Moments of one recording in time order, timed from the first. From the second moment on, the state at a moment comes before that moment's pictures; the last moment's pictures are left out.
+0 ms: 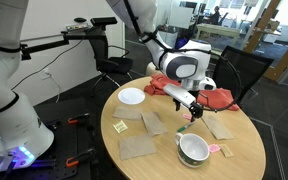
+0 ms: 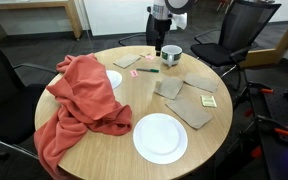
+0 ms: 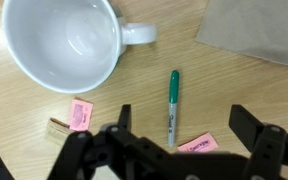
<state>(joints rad) -0.11 0.53 -0.08 -1.90 -0.07 2.52 -0.31</state>
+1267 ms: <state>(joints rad) -0.11 0.82 -0.05 -1.65 -0.07 2.67 -0.19</state>
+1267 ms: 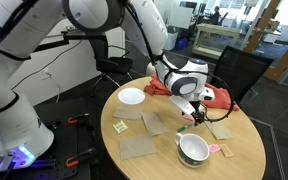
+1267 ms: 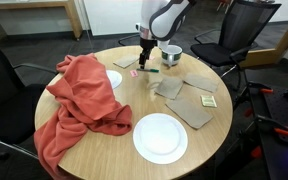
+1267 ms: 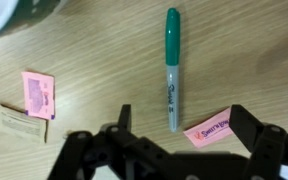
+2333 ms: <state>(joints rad) -0.11 0.94 -0.06 -1.51 -0.07 2.59 -0.10</state>
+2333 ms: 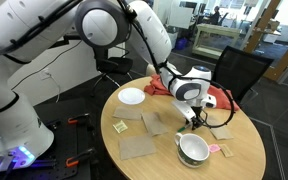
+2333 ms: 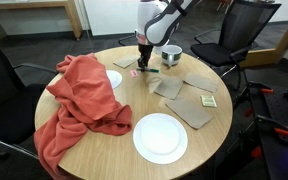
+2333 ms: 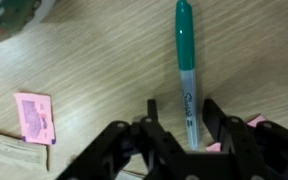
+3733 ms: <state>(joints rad) -0.10 0.81 -0.06 -1.55 -0.07 2.56 -0.07</state>
